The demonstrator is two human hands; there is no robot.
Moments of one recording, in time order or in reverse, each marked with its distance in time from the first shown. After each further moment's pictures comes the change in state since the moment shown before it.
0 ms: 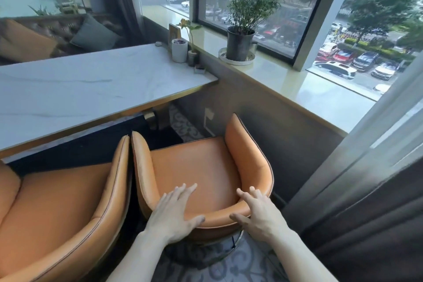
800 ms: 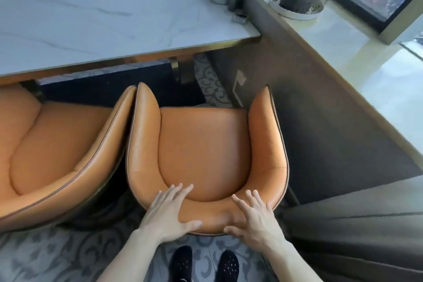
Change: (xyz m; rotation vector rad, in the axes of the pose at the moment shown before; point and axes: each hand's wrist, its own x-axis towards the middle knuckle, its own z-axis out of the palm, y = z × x) left_hand 0.099 0.015 0.111 -0.075 -0.137 -0.299; right_hand 0.136 0.123 0.051 -0.162 -0.351 -0.245
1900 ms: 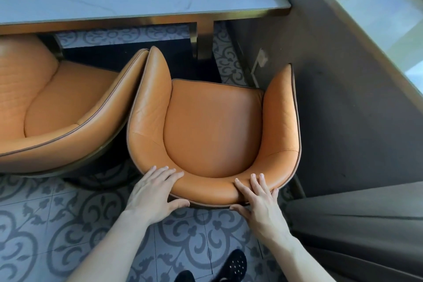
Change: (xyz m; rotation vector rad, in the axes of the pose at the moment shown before) left_hand -0.013 -0.012 0.067 0.250 0.242 -0.043; right_hand 0.006 0.057 0.059 0.003 0.175 -0.182
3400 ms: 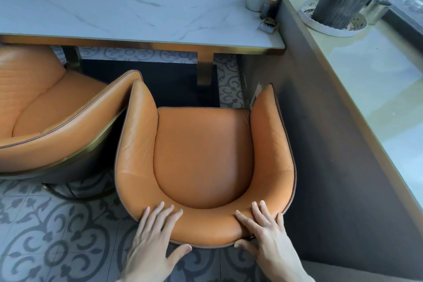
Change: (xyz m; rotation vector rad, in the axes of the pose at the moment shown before) left_hand 0.051 0.186 0.056 -0.162 0.196 -0.144; right_hand 0.052 0.196 -0.090 -0.154 -0.100 -0.246
